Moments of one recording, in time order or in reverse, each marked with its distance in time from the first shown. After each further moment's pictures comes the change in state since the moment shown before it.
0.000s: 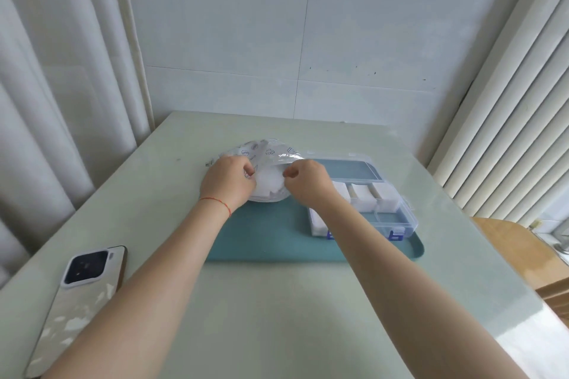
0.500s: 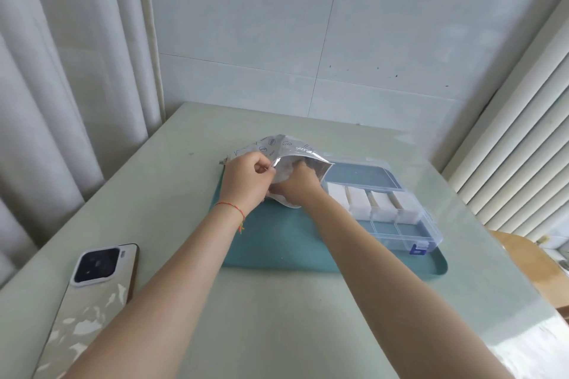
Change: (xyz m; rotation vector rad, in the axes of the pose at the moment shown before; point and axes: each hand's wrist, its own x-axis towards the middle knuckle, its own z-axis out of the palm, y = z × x) left_hand 0.010 -0.014 0.016 -0.507 0.131 -0.055; right_hand 0.040 -0.022 0.048 0.001 -0.162 0.195
